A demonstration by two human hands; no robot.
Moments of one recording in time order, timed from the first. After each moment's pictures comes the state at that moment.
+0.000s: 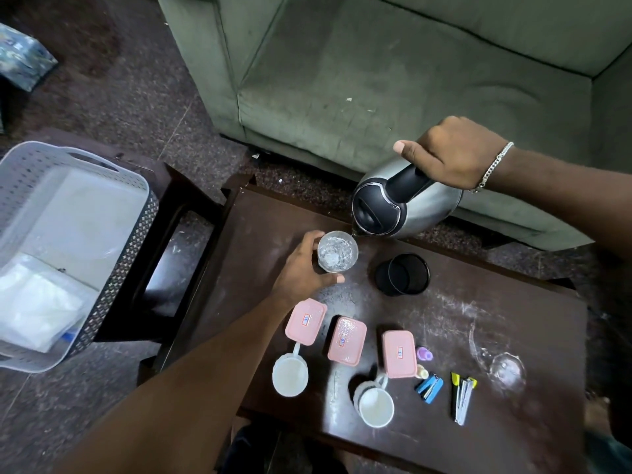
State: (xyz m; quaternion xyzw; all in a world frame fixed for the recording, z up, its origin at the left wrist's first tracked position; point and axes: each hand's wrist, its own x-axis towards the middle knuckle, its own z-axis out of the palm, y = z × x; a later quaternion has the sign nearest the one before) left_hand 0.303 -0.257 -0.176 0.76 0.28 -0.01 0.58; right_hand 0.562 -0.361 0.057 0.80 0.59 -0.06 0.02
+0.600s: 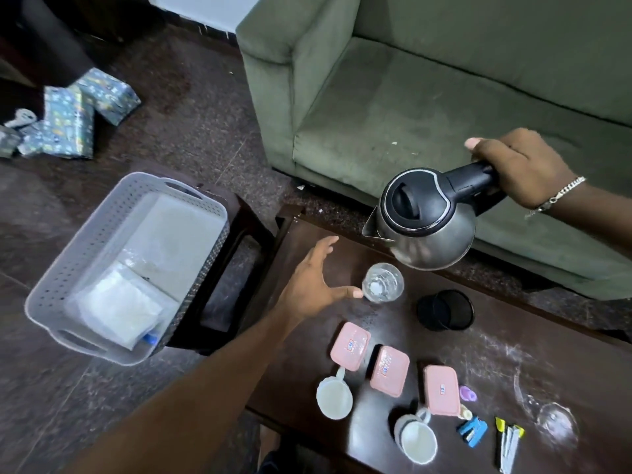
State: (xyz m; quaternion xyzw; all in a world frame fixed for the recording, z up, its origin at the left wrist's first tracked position) left_hand 0.257 -0.193 -0.105 0.78 0.27 0.07 0.56; right_hand 0.549 -0.342 0.104 0.86 0.41 -0.13 -0.27
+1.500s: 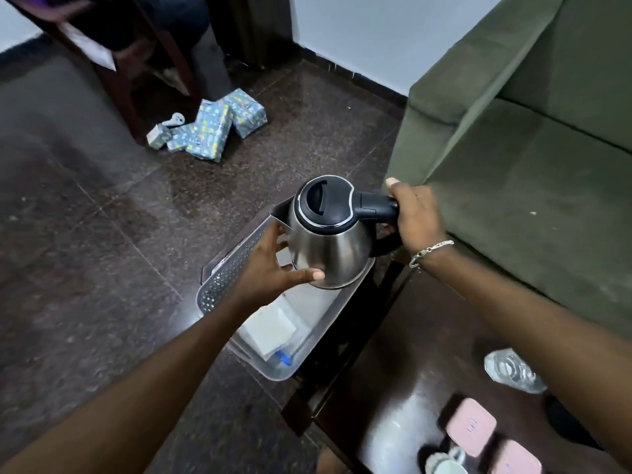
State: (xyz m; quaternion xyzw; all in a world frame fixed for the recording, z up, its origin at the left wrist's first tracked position) left_hand 0.045 0.056 -0.002 0.71 0.36 0.22 0.56; right_hand 0.294 -0.025 0.063 0.78 0.34 -0.21 -0.48
